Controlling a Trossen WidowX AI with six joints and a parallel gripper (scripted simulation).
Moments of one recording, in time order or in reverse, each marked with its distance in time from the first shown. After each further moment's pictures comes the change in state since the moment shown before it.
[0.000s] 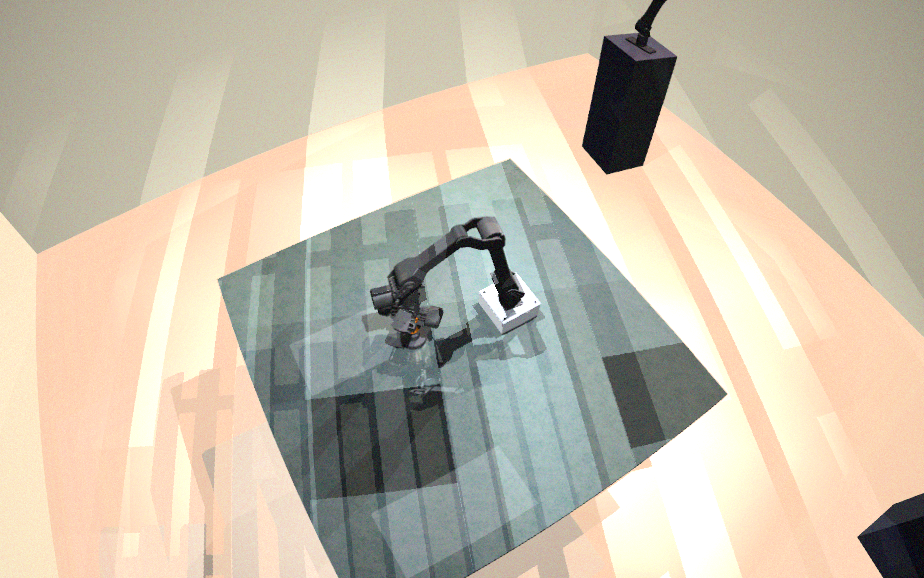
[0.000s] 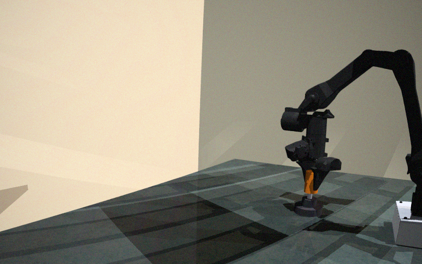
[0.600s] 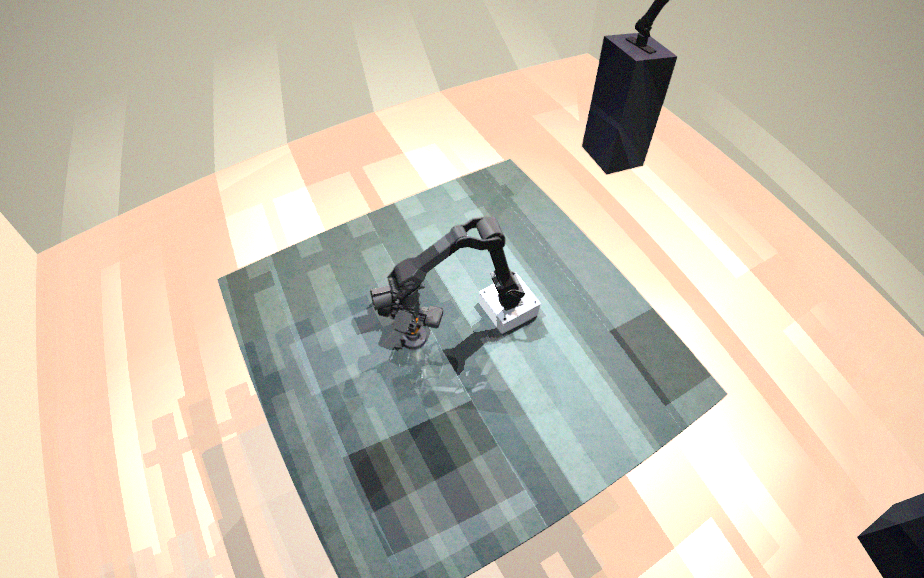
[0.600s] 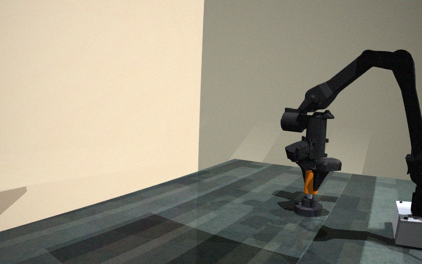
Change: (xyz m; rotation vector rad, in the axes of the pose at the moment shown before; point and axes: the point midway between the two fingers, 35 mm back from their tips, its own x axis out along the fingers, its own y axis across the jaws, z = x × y) arm 0.002 0.000 0.000 -0.020 -0.001 -0.001
